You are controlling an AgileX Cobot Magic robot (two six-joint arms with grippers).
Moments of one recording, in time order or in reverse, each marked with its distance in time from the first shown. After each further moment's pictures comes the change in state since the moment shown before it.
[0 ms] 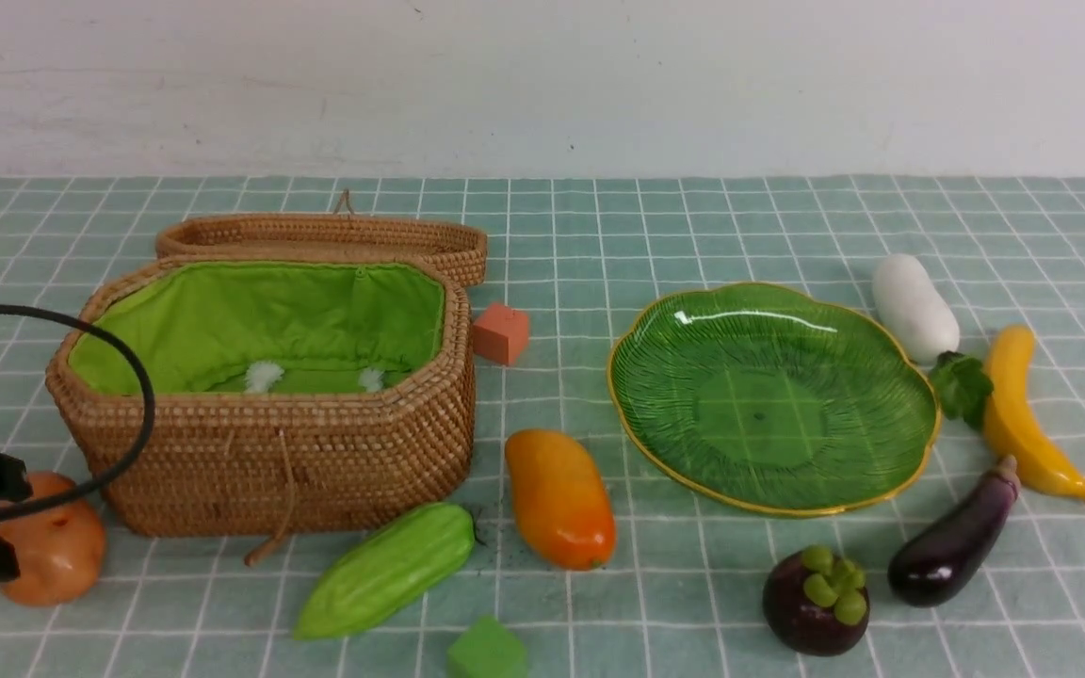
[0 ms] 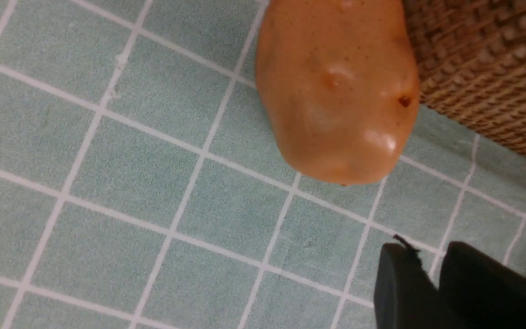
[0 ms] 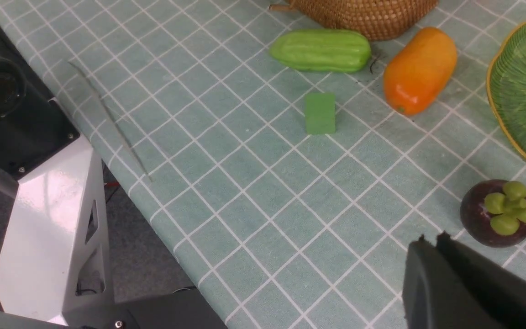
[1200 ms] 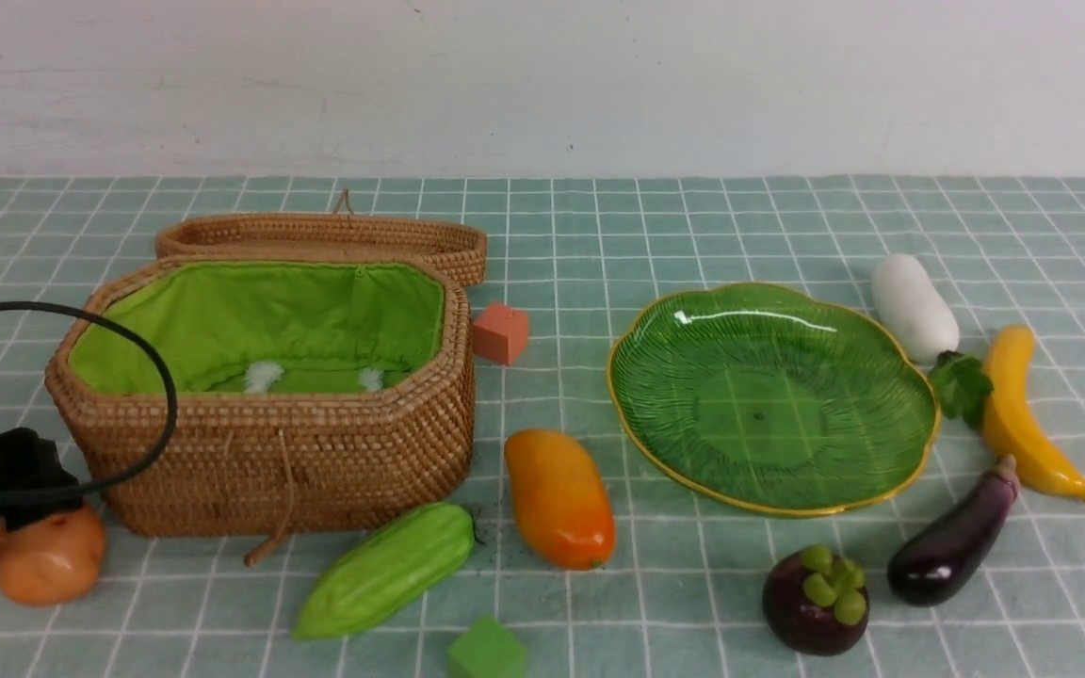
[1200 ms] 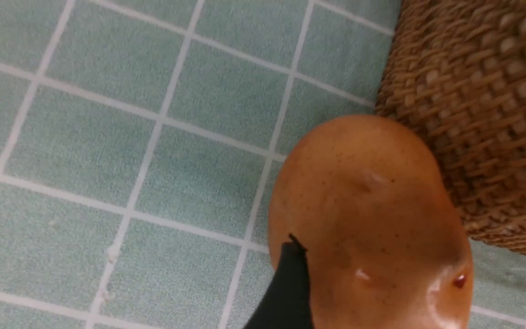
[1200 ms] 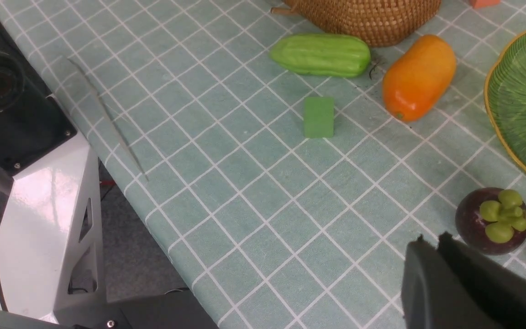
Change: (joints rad) right arm 0.005 0.000 0.000 0.000 -0.008 -0.026; left arm 0.004 0.187 -0.002 -0.282 -0.286 0.414
